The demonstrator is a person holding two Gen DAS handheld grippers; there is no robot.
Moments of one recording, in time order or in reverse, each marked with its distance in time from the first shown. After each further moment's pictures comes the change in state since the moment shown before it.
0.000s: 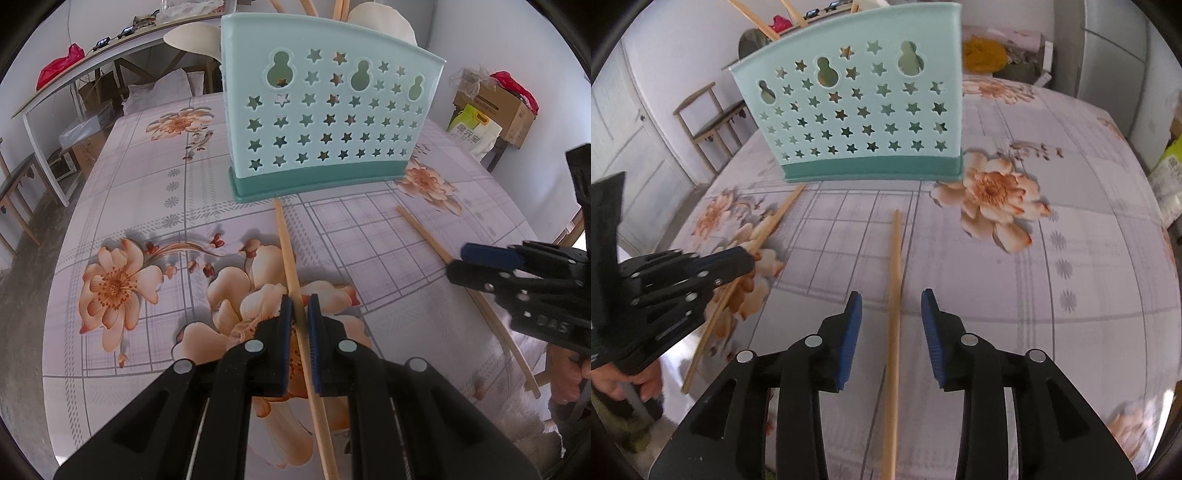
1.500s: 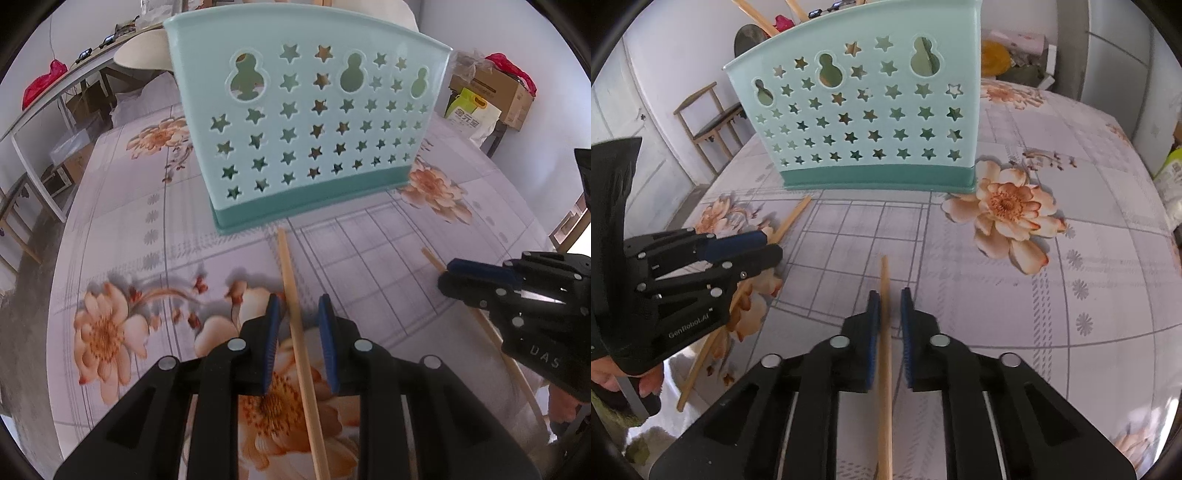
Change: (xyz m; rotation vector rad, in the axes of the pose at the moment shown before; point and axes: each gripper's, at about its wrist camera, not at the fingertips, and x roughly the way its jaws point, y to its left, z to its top) left arm 0.022 -0.005 0.030 0.072 0.028 0.012; right arm 0.013 0.008 0.011 -0.006 -0.014 0.002
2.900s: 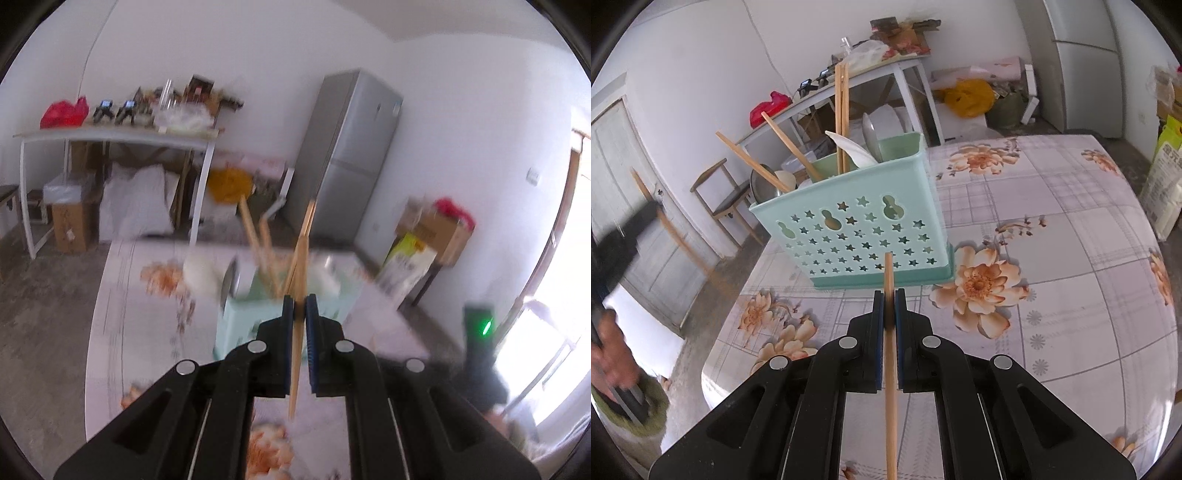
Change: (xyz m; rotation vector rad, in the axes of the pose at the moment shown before) left arm -0.190 0.049 0.047 -0.176 -0.549 -0.267; right arm -0.071 -0.033 0.036 0.161 -0.216 0.118
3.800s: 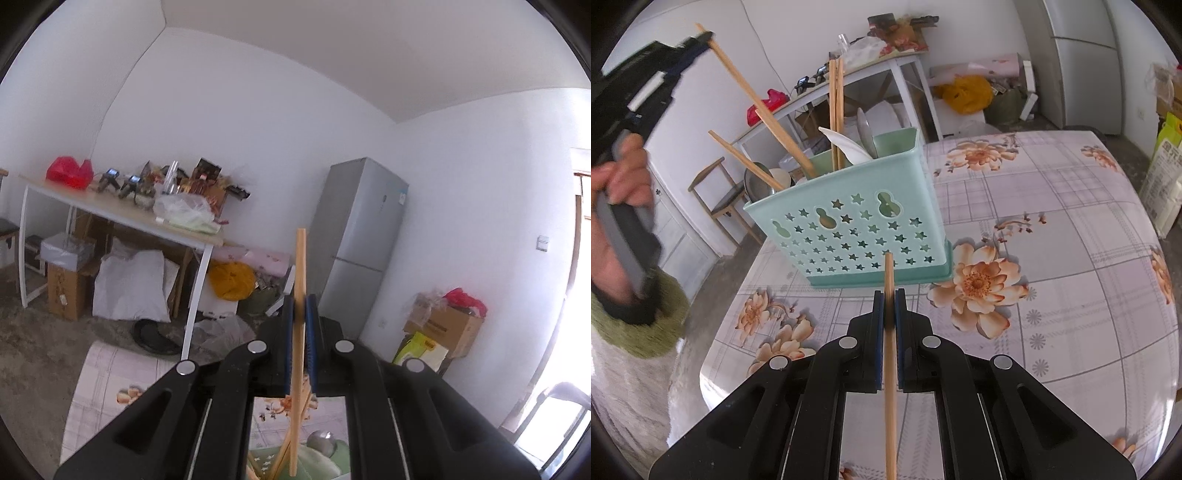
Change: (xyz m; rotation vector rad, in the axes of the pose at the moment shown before) left arm 0.072 -0.007 0.091 -0.022 -0.337 0.050; right arm 0.004 0.000 0.000 0.004 0.014 -0.008
